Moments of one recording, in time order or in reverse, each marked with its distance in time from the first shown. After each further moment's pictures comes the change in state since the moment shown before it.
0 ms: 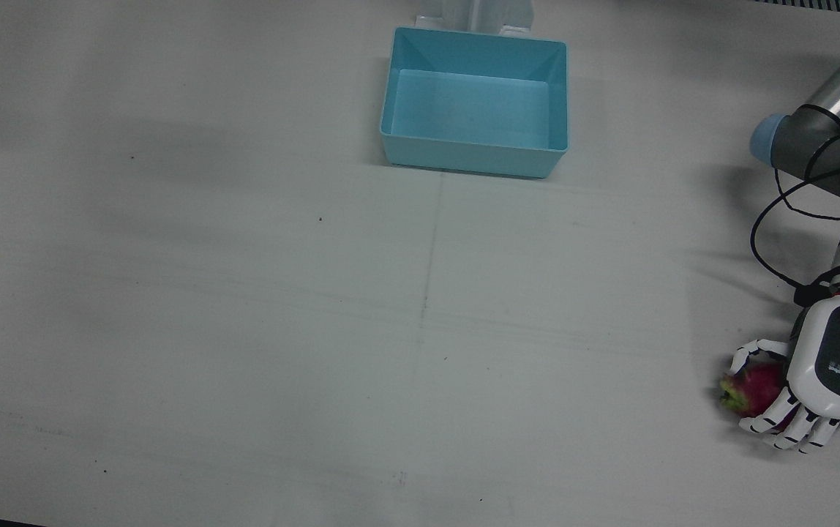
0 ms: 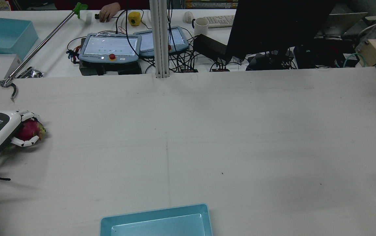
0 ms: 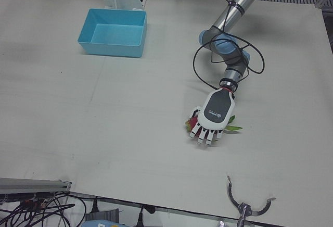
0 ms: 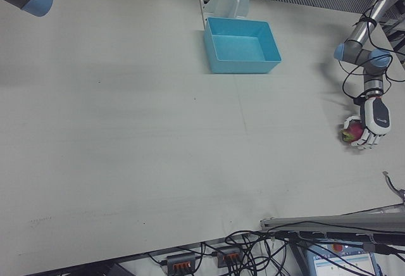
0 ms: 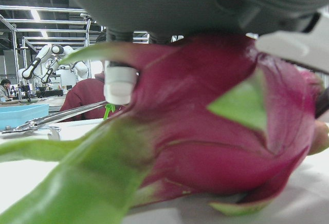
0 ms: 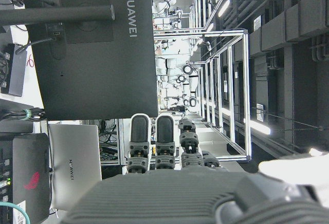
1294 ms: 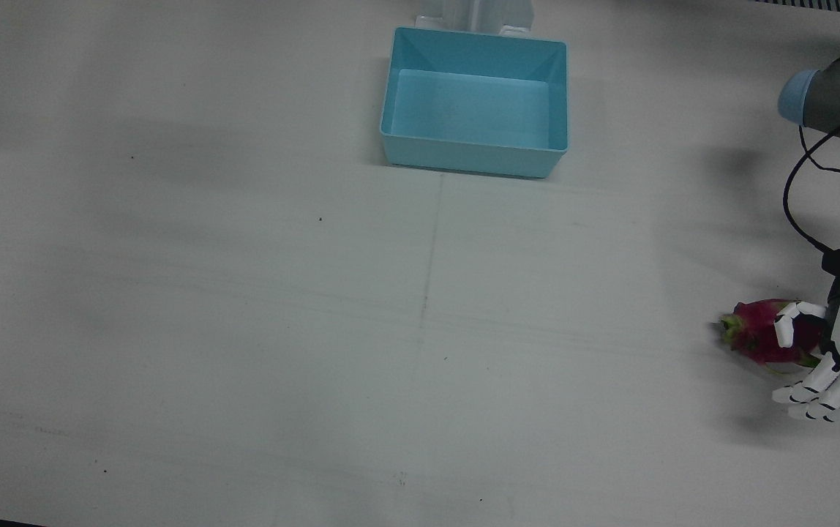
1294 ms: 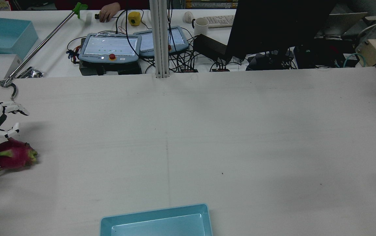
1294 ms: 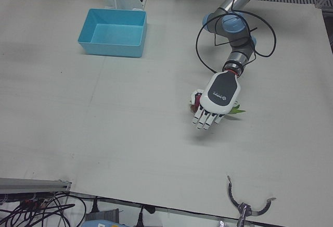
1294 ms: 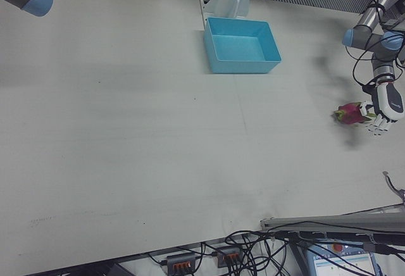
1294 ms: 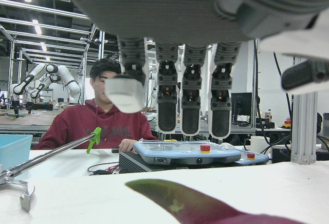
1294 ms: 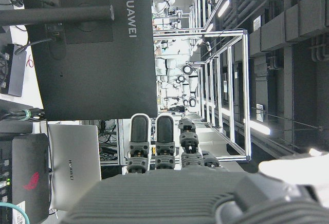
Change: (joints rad) left arm -0.036 0.131 -0.253 0.015 0.002 -0.073; right arm 0.000 0.000 0.001 0.000 0.000 0.000
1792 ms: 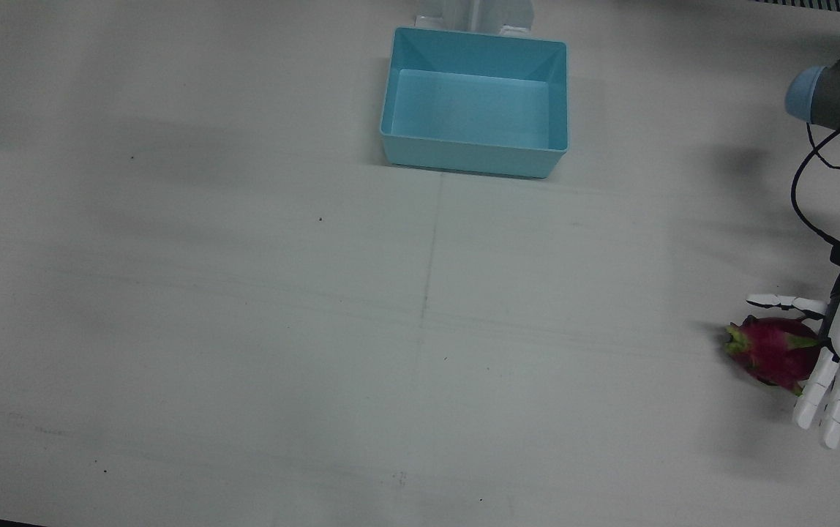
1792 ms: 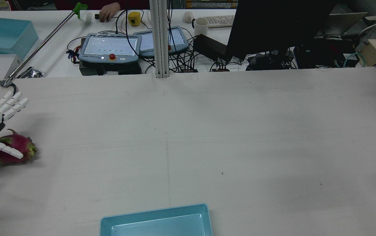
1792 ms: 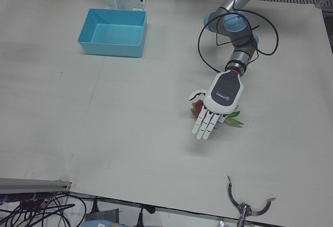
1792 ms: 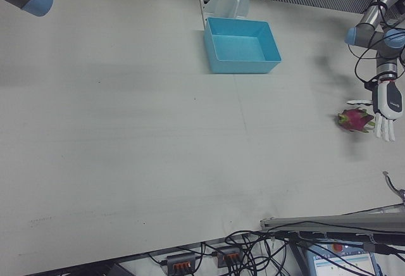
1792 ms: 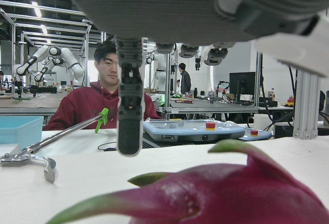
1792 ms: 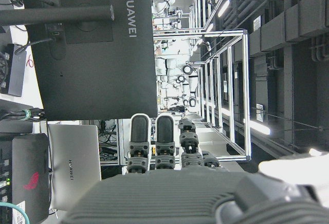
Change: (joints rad) left arm -0.011 0.021 -0.013 0.089 0.088 -0.014; right arm 0.000 0.000 0.000 0.000 0.000 0.000
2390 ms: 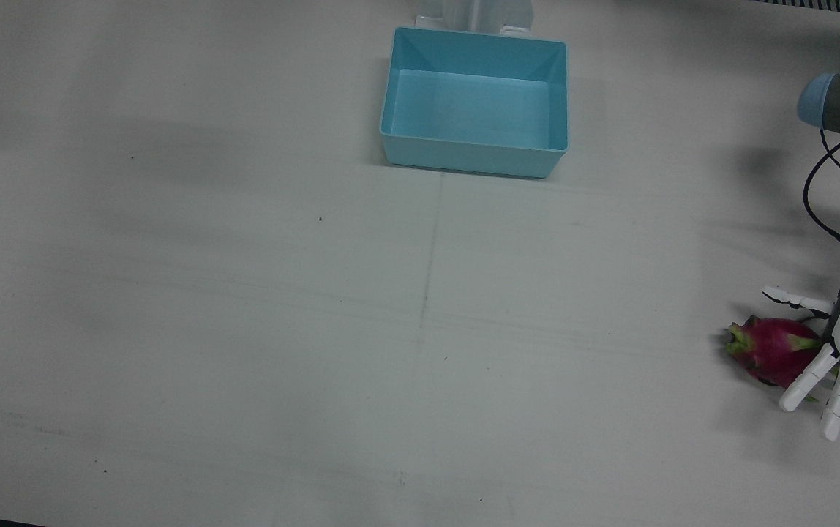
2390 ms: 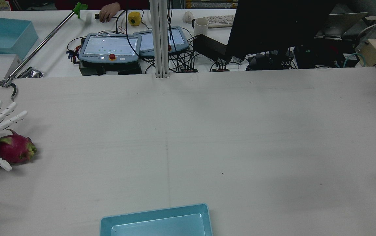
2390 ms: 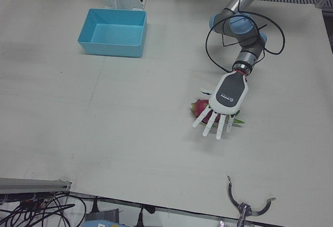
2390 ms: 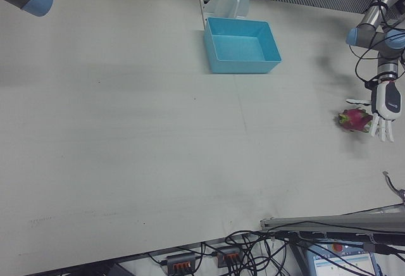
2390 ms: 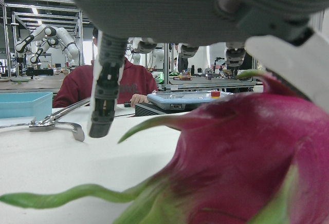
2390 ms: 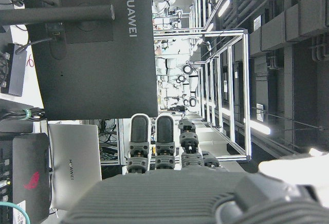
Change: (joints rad) left arm -0.004 0.035 0.063 -0.055 0.038 0.011; right arm 0.000 0.000 -0.001 0.000 0.000 0.000
